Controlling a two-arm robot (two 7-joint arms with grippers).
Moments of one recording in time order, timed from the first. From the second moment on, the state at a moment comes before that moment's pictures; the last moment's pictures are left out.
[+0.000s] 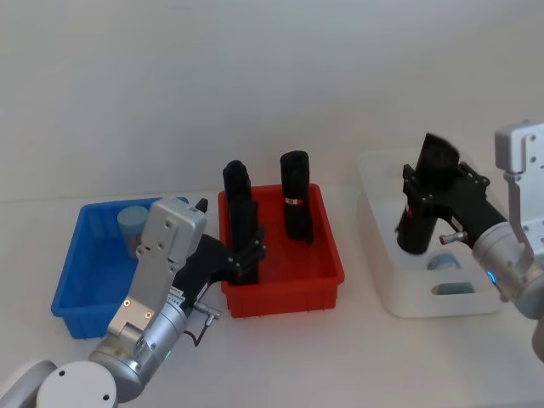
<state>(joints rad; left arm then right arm) -0.24 0.38 0.45 -1.63 -0.20 0.01 -0.01 0.33 0.21 -0.19 -1.43 0.17 0.07 0.13</state>
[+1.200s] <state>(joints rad) -0.24 0.38 0.45 -1.63 -0.20 0.01 -0.01 0.32 0.22 -0.18 -1.42 0.17 0.06 0.12</state>
